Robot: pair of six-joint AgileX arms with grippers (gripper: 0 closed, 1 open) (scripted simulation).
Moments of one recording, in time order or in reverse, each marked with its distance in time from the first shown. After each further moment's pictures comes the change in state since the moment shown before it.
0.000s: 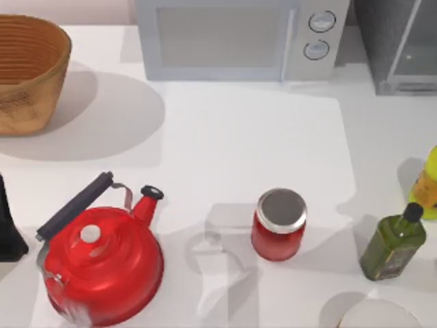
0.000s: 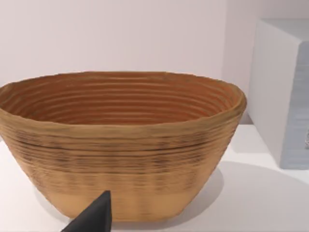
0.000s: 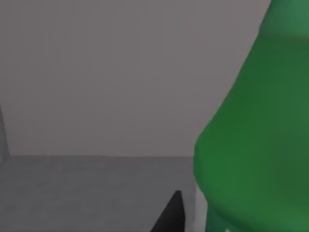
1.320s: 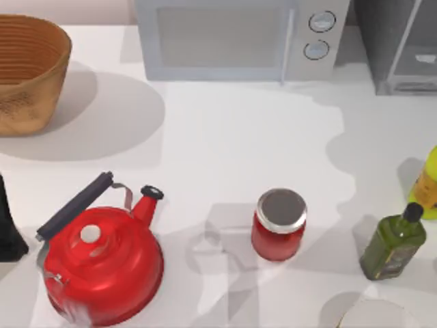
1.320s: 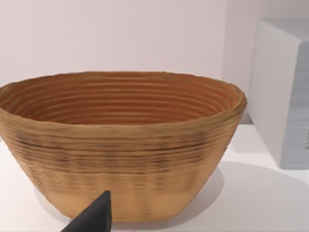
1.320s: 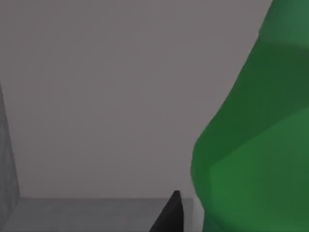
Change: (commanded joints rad) left arm 0.000 0.000 0.000 0.000 0.000 0.000; right arm -0.007 -0.130 0.014 -0.139 -0.007 0.004
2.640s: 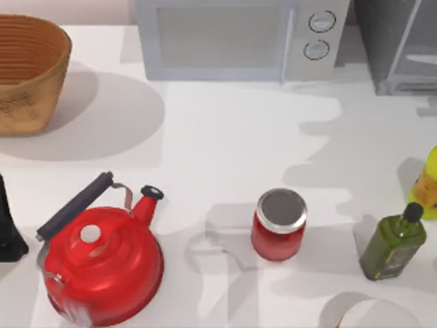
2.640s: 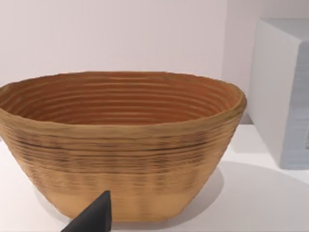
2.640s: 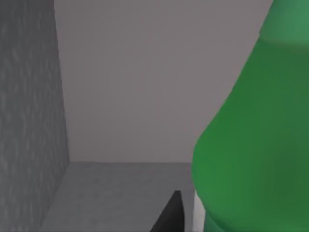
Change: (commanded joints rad) left arm 0.000 0.000 0.000 0.000 0.000 0.000; right arm -0.017 -0.466 -0.534 0.069 -0.027 -0.004
